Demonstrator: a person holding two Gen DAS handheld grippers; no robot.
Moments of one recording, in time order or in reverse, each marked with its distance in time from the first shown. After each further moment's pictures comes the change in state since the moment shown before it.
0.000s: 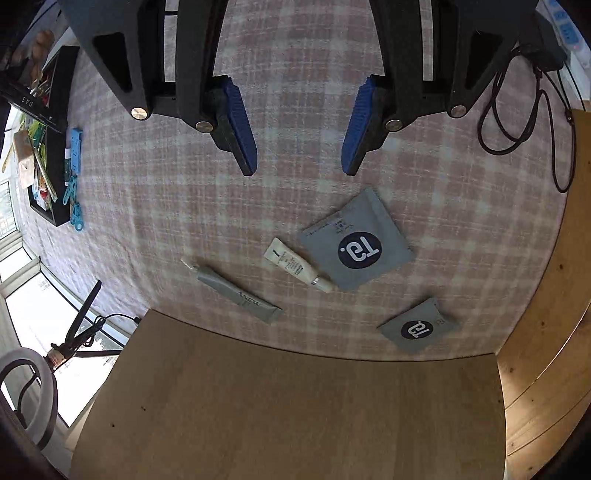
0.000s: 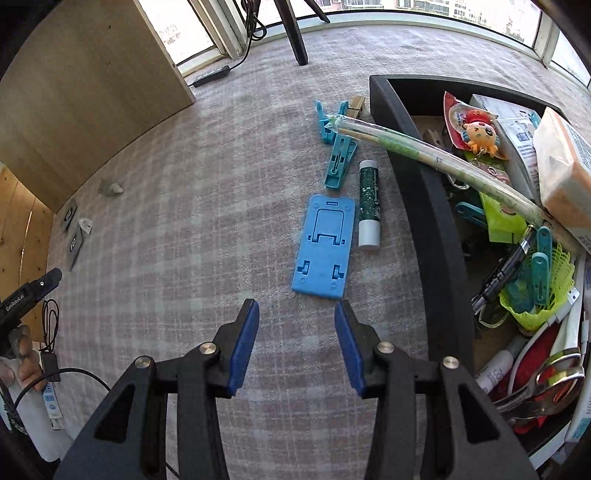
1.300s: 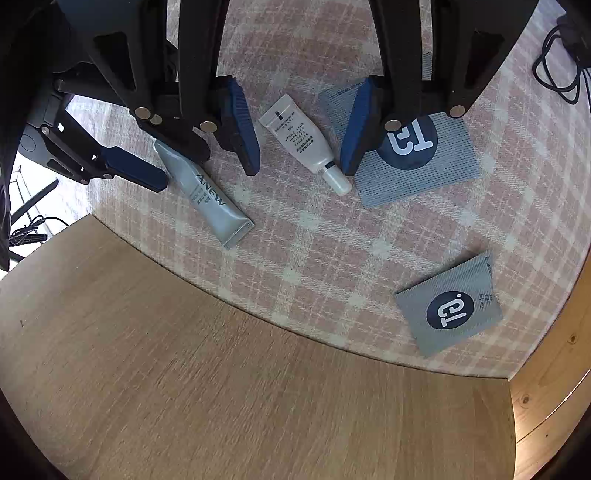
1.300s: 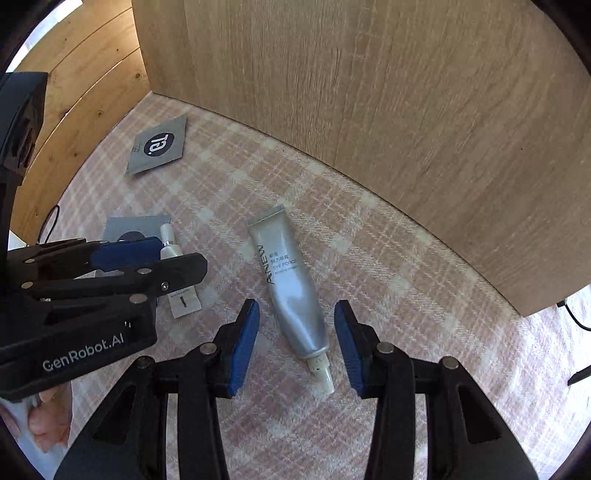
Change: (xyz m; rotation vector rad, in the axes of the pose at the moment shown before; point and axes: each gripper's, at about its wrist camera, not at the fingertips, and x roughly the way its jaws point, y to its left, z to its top) left arm 0.090 -0.007 0.078 -0.261 0.056 0.052; right arm 0.132 0.312 0.132 -0.845 0.088 0.147
